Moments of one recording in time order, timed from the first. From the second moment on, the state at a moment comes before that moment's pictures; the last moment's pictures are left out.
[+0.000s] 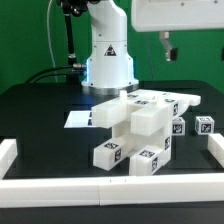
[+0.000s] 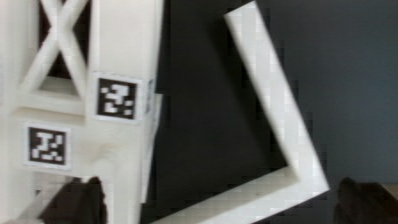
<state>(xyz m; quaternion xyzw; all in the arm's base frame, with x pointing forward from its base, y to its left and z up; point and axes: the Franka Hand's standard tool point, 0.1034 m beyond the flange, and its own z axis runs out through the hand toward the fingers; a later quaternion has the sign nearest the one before) 0.561 0.093 0.167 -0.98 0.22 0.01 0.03</state>
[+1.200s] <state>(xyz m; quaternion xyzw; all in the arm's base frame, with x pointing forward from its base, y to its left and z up) 0.483 0.144 0.142 -0.95 0.32 0.04 0.01</state>
